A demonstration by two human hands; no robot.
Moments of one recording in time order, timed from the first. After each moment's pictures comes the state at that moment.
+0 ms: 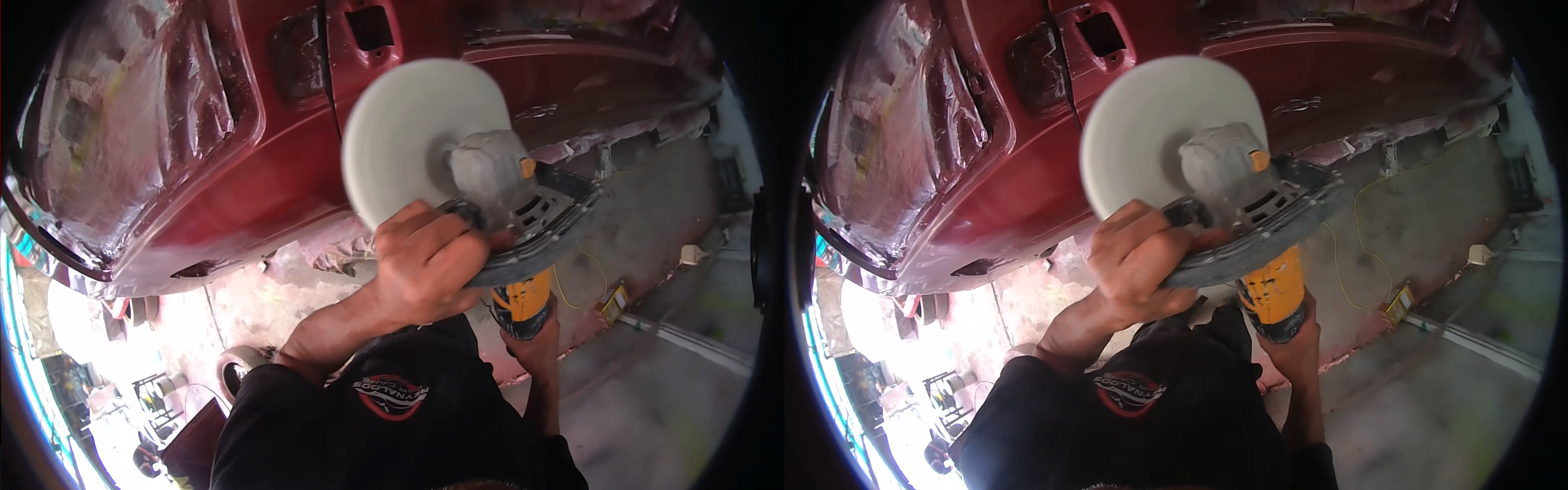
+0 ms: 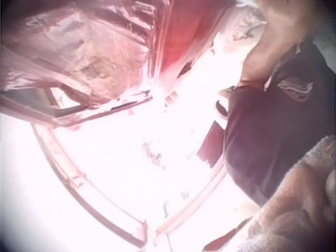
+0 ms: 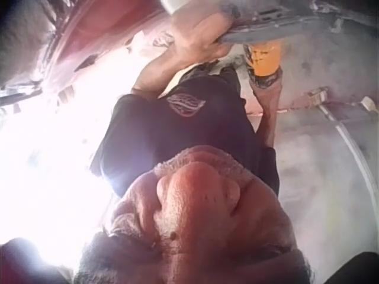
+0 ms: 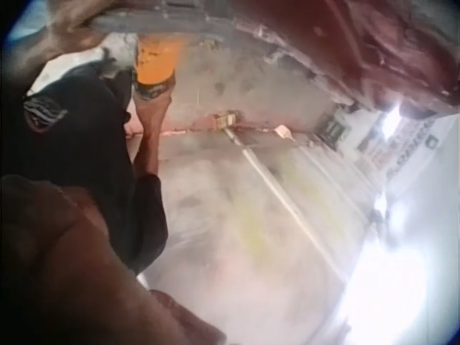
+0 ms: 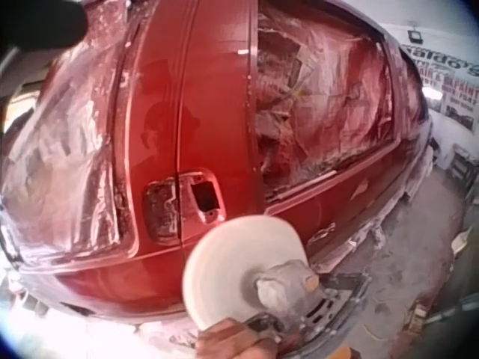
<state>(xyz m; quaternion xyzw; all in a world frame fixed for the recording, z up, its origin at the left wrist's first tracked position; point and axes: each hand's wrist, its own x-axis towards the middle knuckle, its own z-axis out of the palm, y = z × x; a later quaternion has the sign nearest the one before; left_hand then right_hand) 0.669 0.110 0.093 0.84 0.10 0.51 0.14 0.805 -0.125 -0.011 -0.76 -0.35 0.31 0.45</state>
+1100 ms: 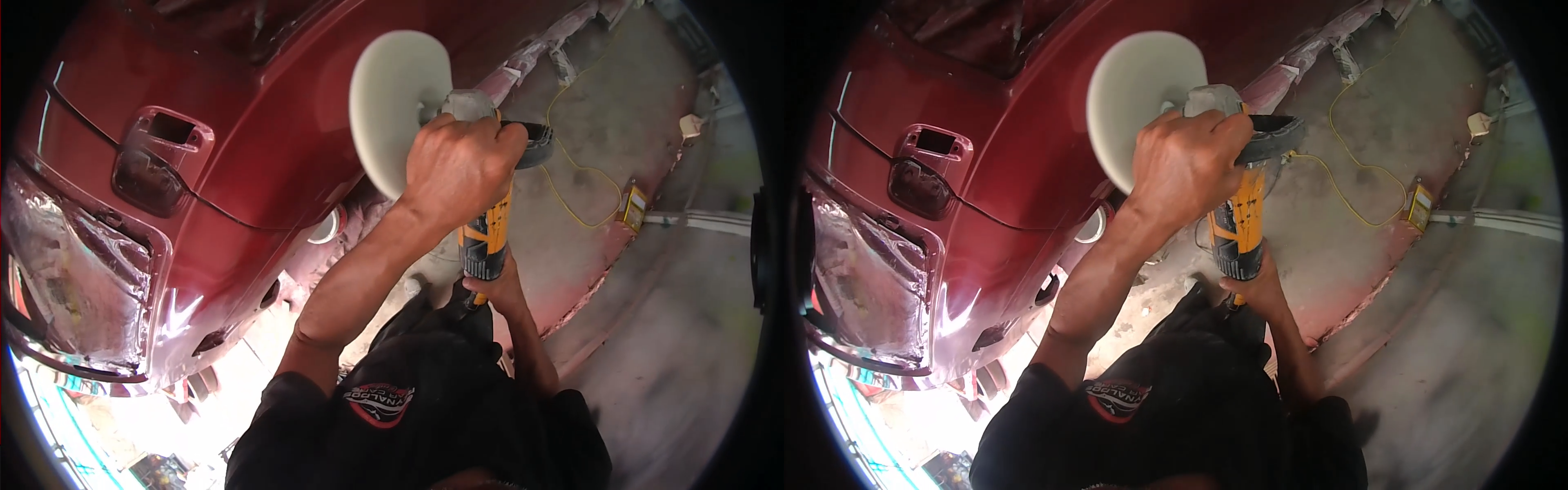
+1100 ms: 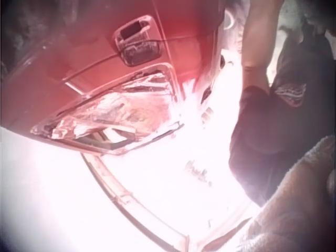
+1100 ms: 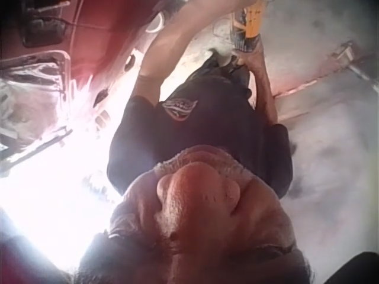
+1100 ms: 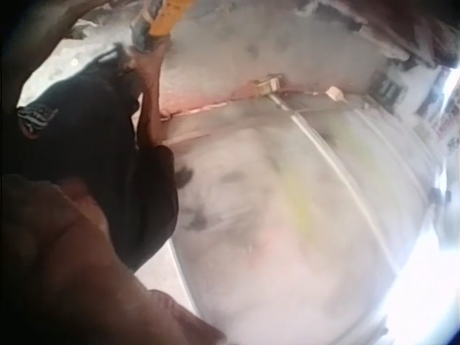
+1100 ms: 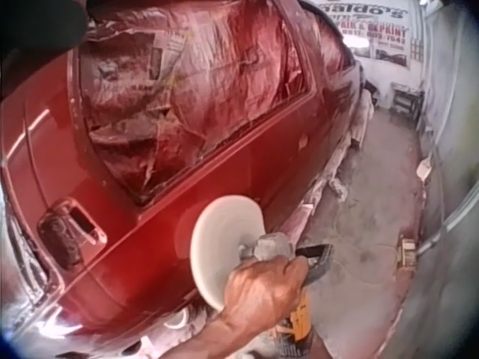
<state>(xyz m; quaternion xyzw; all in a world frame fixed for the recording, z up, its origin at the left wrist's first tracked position) 0.846 0.092 0.035 0.95 0.02 0.28 0.12 0.819 -0.131 -0.148 -0.62 -0.10 0.45 0.64</state>
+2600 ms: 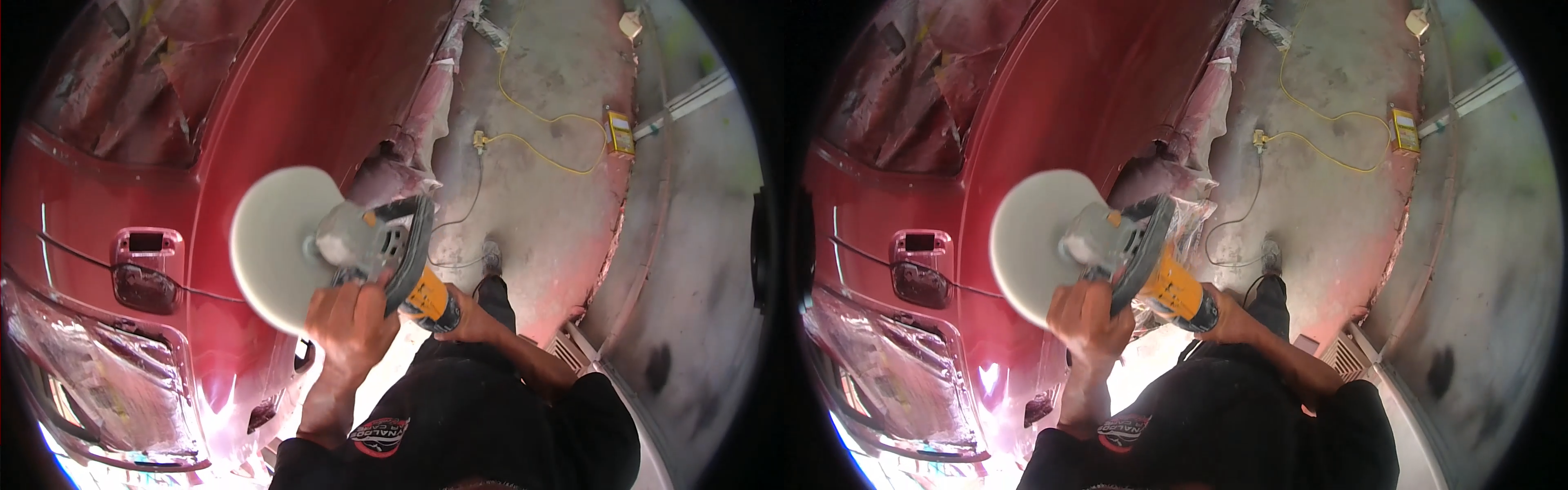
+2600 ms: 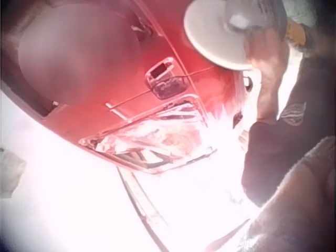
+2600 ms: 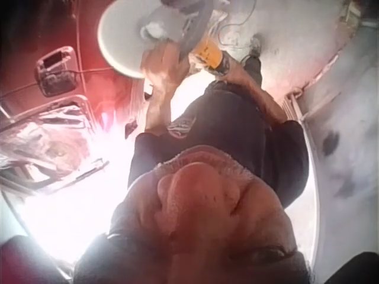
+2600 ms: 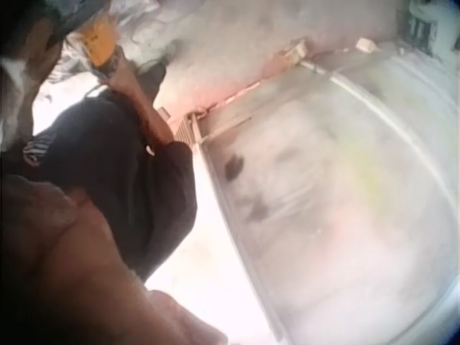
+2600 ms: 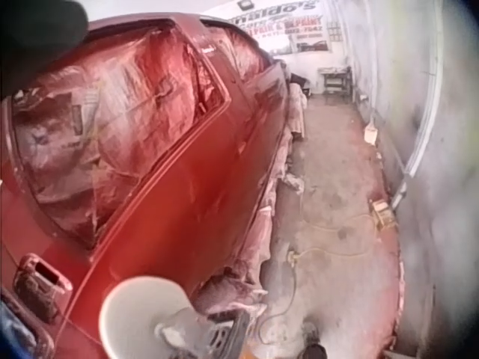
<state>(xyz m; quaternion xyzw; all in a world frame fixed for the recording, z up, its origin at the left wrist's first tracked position) 0.705 0.070 0.042 0.97 0.01 0.22 0.02 0.727 -0.122 -0.172 -0.55 -0.16 0.54 0.62</state>
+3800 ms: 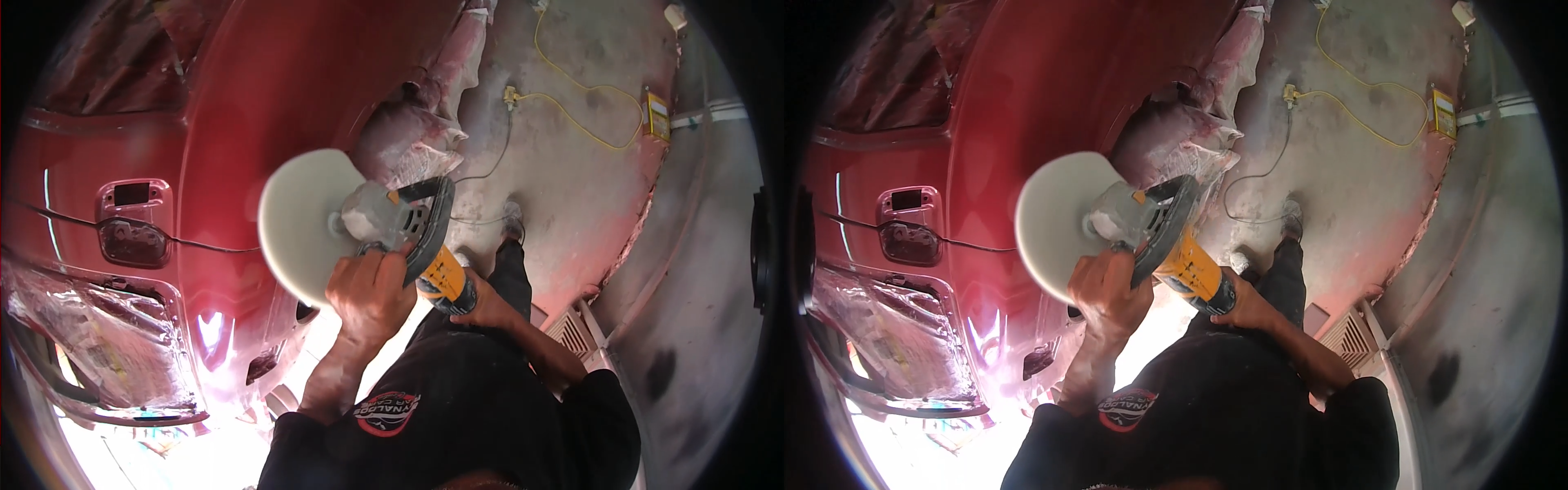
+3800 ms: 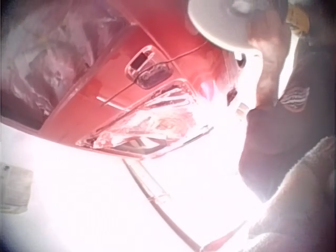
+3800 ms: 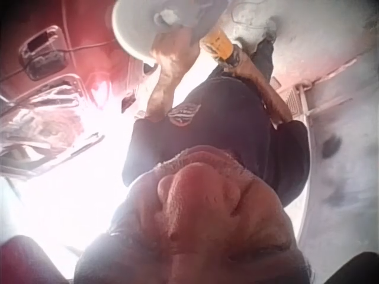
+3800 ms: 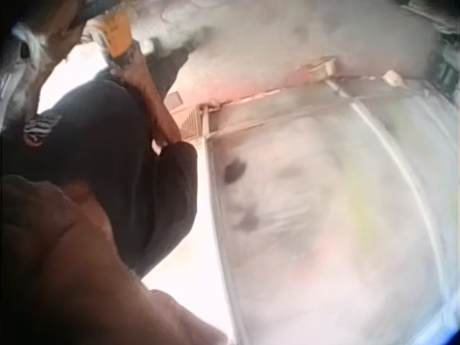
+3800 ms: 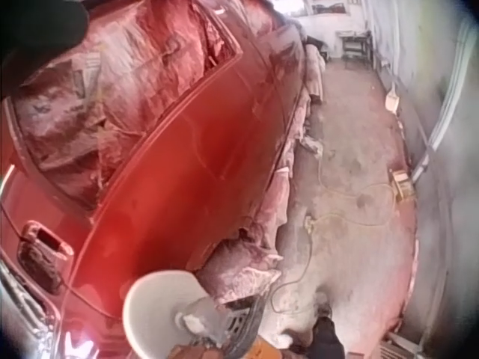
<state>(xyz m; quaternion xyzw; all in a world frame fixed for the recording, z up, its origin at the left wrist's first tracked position) 0.684 0.055 0.000 0.98 0.06 0.18 0.04 0.686 -0.147 -0.210 -0.55 -0.16 0.57 0.59</state>
